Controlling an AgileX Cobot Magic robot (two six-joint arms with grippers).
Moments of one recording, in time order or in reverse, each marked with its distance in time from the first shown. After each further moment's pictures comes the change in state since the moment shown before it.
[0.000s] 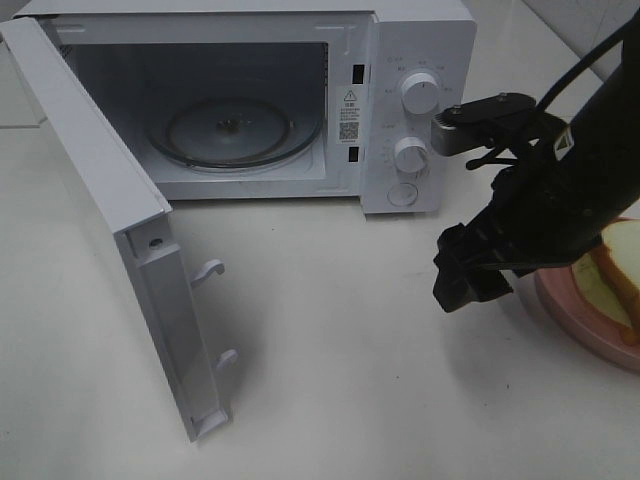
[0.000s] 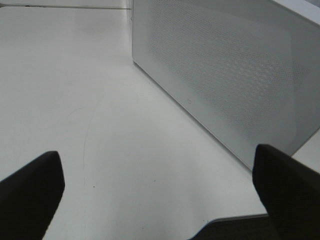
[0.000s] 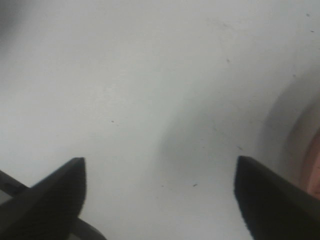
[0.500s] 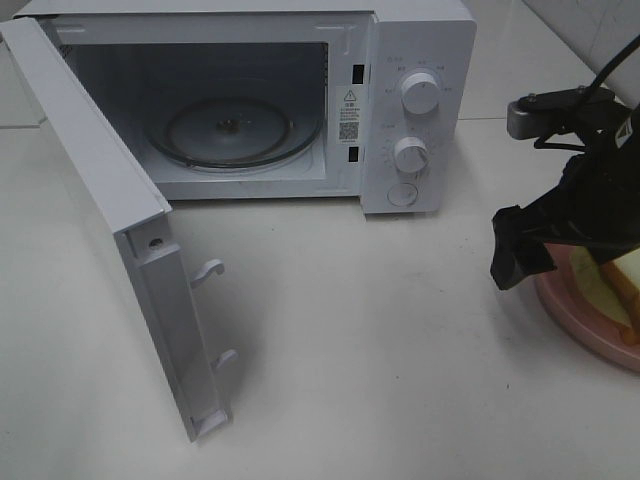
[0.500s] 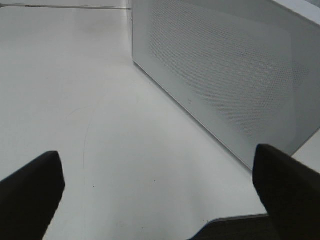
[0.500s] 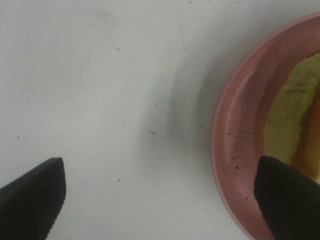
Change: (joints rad) left arm 0.000 0.000 0.000 0.000 0.000 0.000; right arm -0.196 0.036 -0.002 -0.107 0.004 0.103
